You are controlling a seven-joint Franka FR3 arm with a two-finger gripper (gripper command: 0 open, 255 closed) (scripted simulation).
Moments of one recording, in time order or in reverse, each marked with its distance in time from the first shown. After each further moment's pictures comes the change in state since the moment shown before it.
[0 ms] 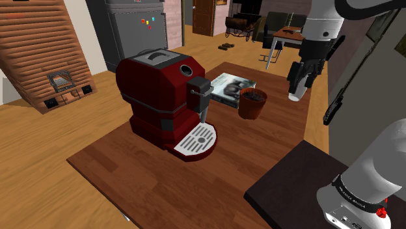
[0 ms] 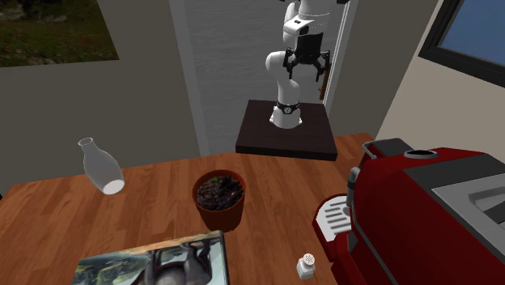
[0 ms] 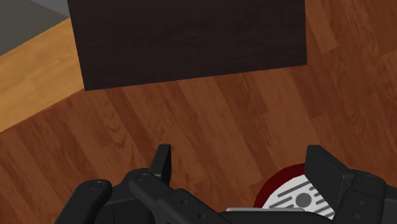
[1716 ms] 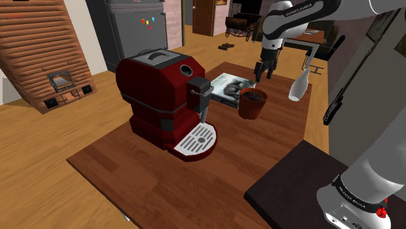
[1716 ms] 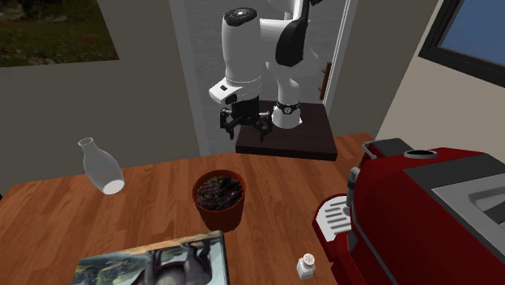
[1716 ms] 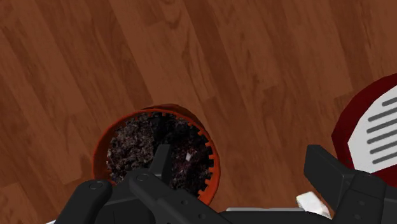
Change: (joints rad) arm -0.103 0.836 -0.216 0.512 -0.050 0.344 -0.388
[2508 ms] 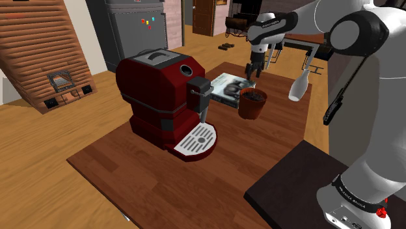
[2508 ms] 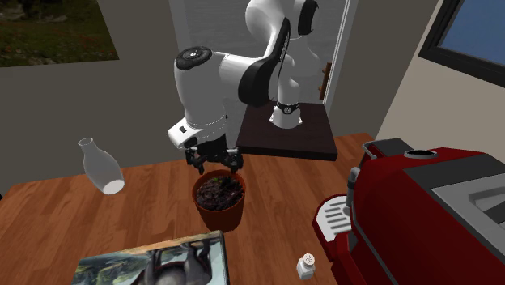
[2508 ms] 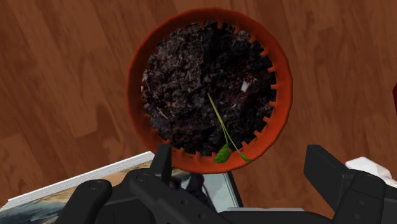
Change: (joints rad) arm -0.083 0.426 -0.009 0.471 0.069 -0.040 -0.136
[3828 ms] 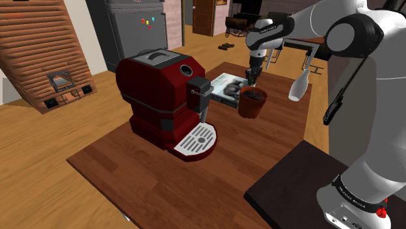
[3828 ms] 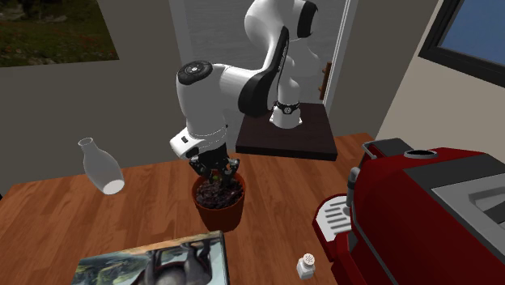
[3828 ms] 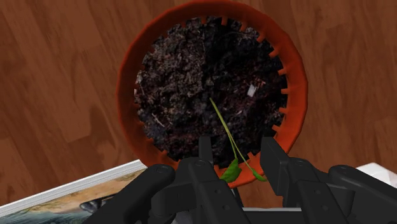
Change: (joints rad) arm -0.002 0.028 0.003 -0.021 0.005 0.045 -0.004
